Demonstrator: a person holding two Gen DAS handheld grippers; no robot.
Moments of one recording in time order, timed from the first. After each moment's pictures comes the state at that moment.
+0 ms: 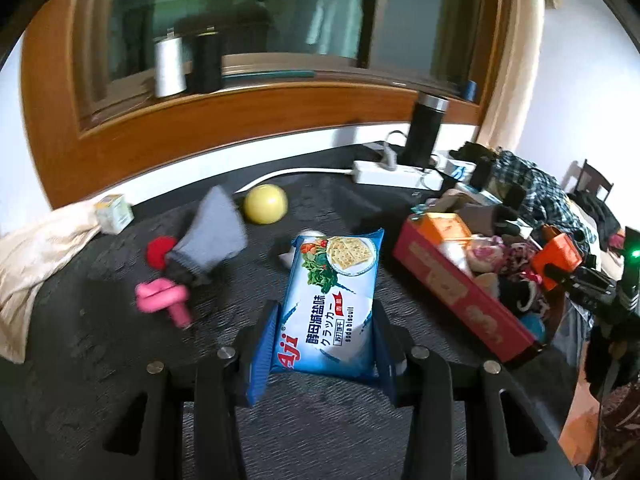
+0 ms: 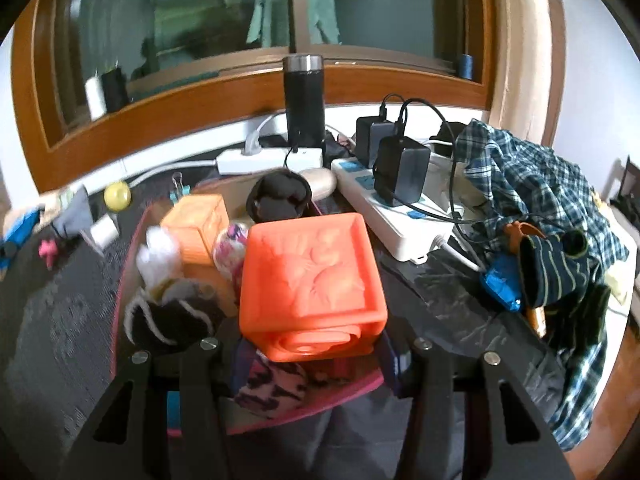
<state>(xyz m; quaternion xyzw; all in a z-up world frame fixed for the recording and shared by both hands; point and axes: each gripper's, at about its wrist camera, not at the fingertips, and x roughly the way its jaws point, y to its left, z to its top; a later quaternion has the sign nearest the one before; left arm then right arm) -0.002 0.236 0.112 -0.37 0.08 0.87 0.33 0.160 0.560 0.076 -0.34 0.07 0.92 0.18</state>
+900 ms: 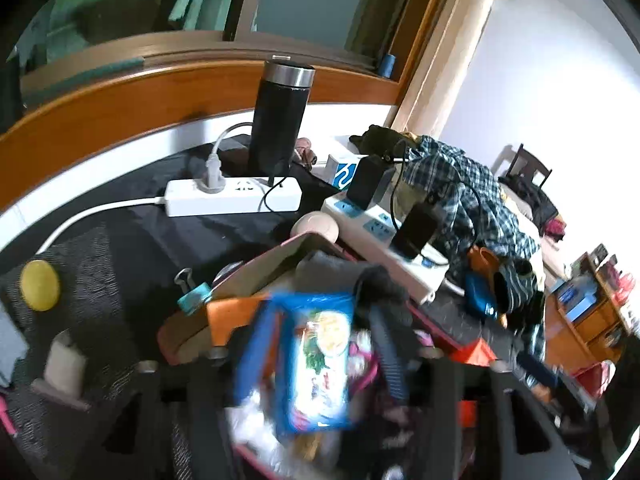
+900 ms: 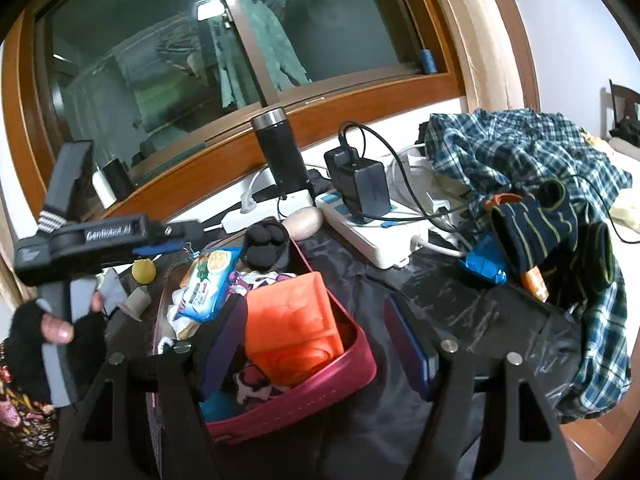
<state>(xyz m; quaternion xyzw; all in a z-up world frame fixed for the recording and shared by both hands) -0.024 0.473 0.107 -0.41 0.05 0.79 0.46 0.211 0.595 0.087 -0.24 0.21 0.93 0.17</state>
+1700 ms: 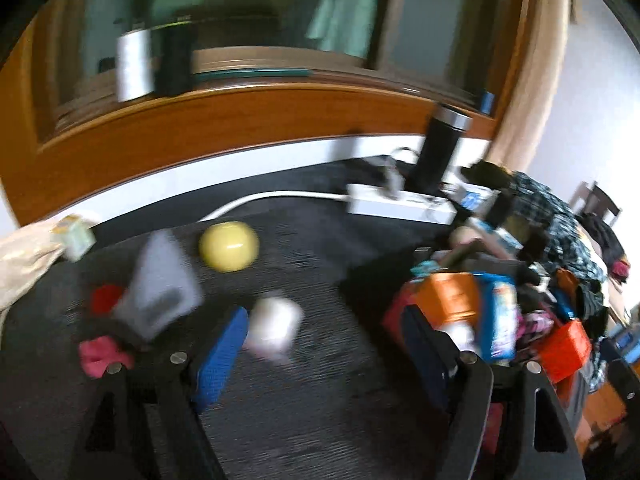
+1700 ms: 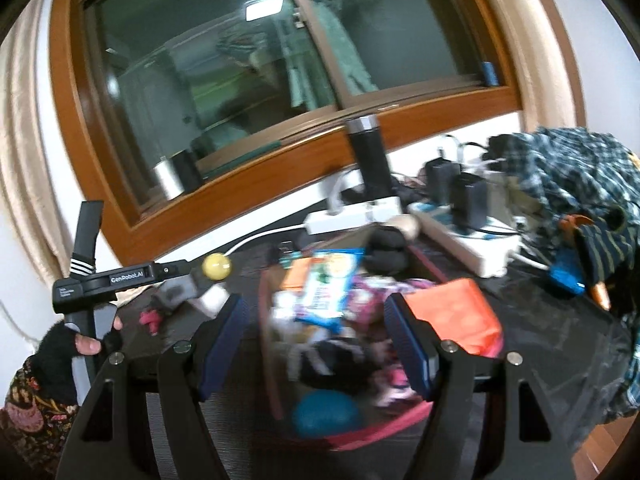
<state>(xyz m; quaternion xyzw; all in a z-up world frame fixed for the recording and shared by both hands) -0.072 0.291 0.108 -0.38 0.04 0.87 0.30 0.180 0.511 0.119 -0.22 0.19 0.96 0.07</state>
